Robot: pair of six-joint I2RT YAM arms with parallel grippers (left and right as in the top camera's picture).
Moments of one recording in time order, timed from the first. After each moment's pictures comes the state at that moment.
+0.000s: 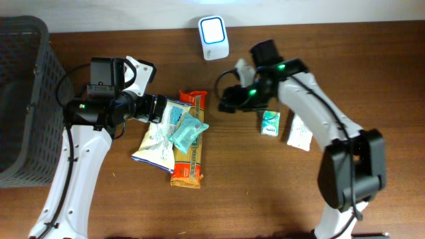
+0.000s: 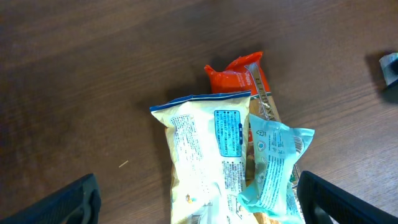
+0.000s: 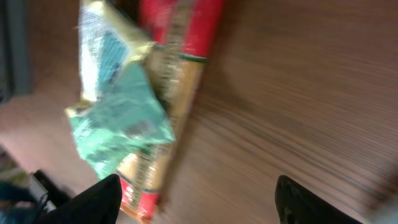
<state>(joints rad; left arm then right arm) -0.09 1.46 1.34 -0.83 0.16 0.23 0.33 1.97 1.60 -0.91 -0.54 0.17</state>
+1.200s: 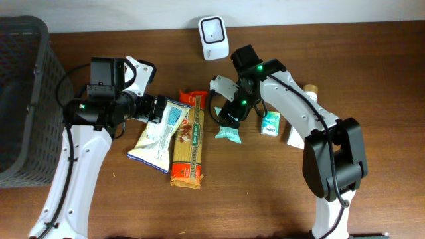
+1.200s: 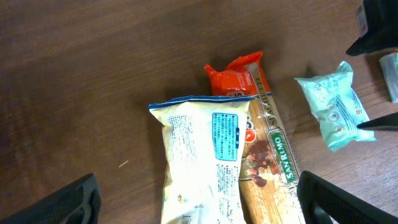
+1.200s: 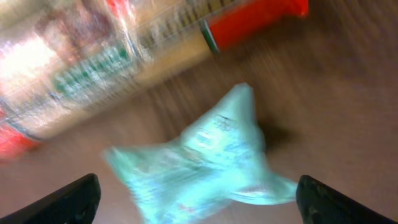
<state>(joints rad) -0.09 1.46 1.34 -0.83 0.16 0.23 0.39 2.08 1.69 -0.96 -0.34 -0.63</state>
